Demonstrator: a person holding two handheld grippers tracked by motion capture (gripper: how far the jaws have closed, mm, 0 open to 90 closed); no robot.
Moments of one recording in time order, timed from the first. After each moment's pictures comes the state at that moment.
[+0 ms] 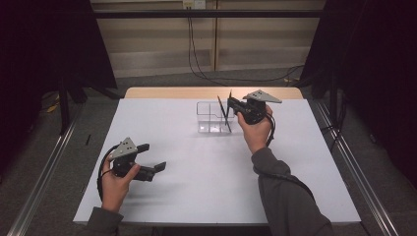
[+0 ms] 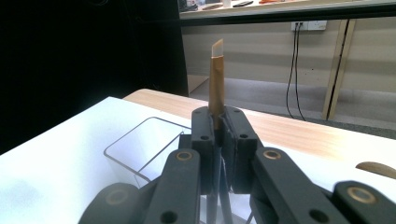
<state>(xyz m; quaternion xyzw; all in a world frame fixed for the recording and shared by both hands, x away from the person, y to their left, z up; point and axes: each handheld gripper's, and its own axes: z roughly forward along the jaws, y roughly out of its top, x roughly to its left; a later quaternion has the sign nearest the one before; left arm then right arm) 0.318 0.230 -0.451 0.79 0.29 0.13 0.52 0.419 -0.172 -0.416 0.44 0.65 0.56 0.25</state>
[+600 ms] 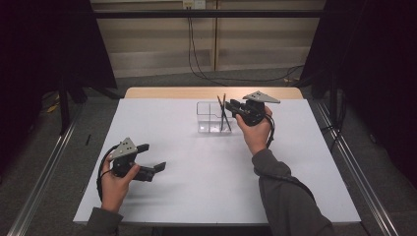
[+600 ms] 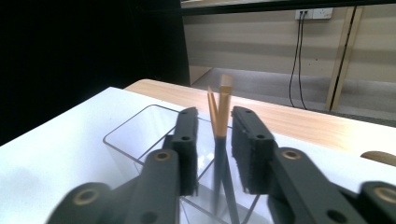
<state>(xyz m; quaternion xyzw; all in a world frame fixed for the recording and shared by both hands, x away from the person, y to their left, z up) 0.317 0.230 -0.451 0.79 0.30 0.13 0.51 0.420 -0.172 -0.420 0.45 0.66 0.55 0.24</state>
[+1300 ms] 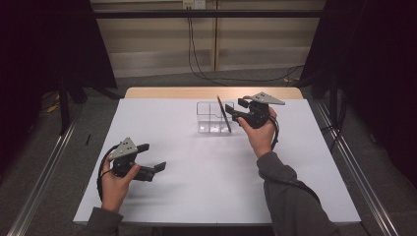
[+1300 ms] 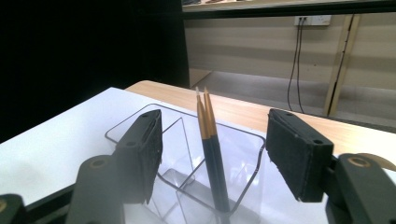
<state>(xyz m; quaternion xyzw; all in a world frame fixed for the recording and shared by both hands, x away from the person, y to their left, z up) 0.317 0.230 -0.450 0.80 0.30 0.14 0.51 0.412 -0.182 -0.418 0.43 0.67 0.56 0.24</state>
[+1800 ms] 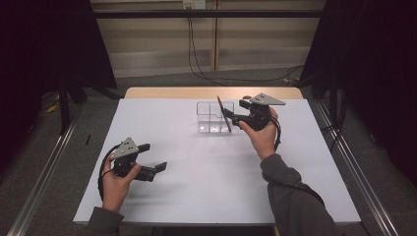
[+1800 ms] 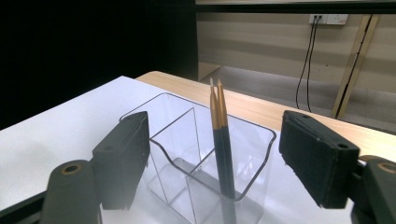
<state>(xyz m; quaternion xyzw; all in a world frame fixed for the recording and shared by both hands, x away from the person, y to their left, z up) 0.318 0.227 -0.451 0.80 0.29 0.13 0.51 0.406 -0.183 -0.416 0.41 0.69 0.55 0.24</state>
